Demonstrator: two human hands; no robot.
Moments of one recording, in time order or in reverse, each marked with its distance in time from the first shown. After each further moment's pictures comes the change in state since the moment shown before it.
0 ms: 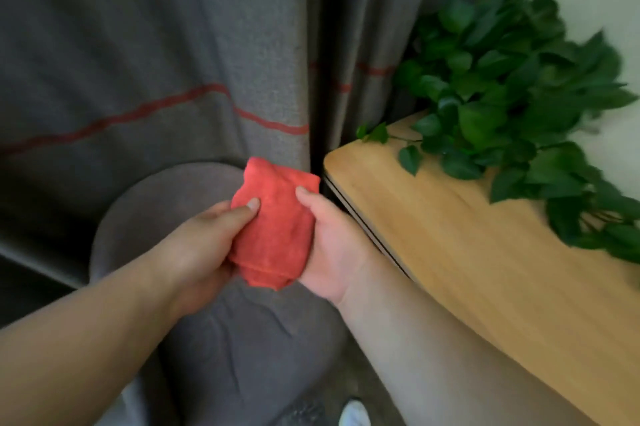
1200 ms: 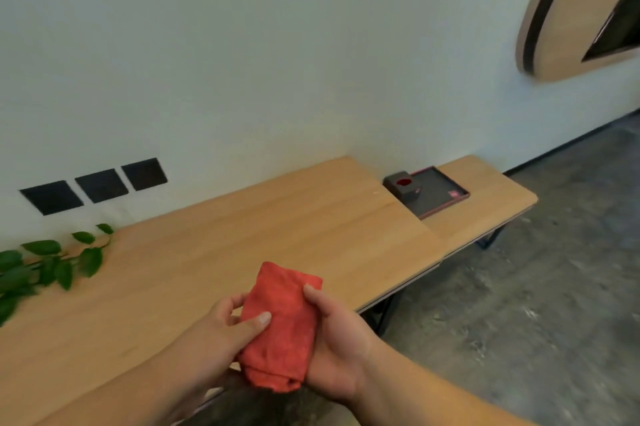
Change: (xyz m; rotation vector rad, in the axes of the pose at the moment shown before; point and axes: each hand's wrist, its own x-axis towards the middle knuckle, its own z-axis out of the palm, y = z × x) left_hand -0.354 -0.279 0.568 0.926 -1.236 -0.219; right_hand -0.698 0.127 -0.308 0.791 0.562 -0.933
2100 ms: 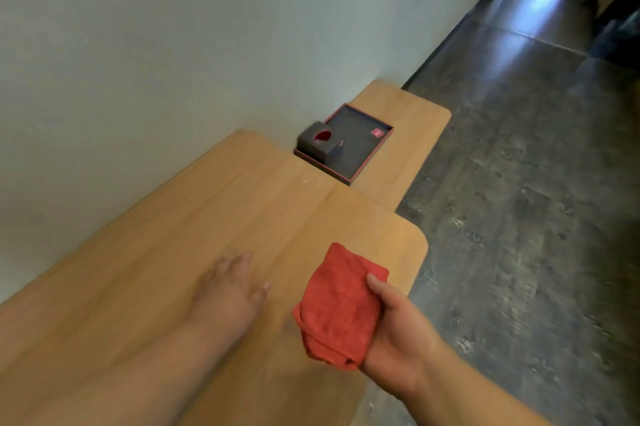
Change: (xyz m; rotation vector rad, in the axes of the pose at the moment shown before) left_hand 0.457 0.012 0.093 1.301 -0.138 0.471; right_hand 0.138 -0.195 -0.164 0.568 0.391 -0.464
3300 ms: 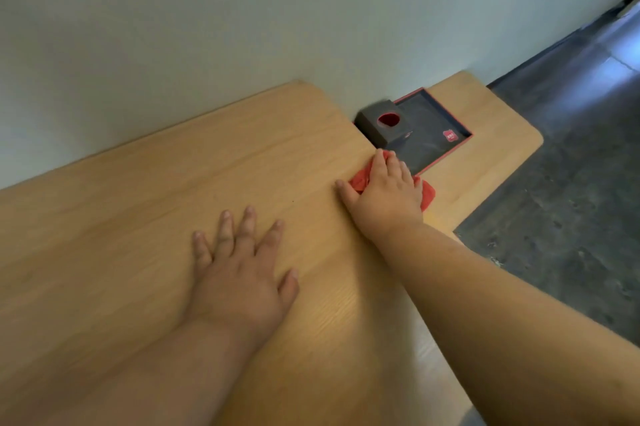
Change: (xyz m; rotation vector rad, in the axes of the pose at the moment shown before) left_hand 0.065 -0.011 0.047 0.175 0.039 -0.182; right_hand 0.284 -0.101 0.075 -2.393 0.550 -0.806
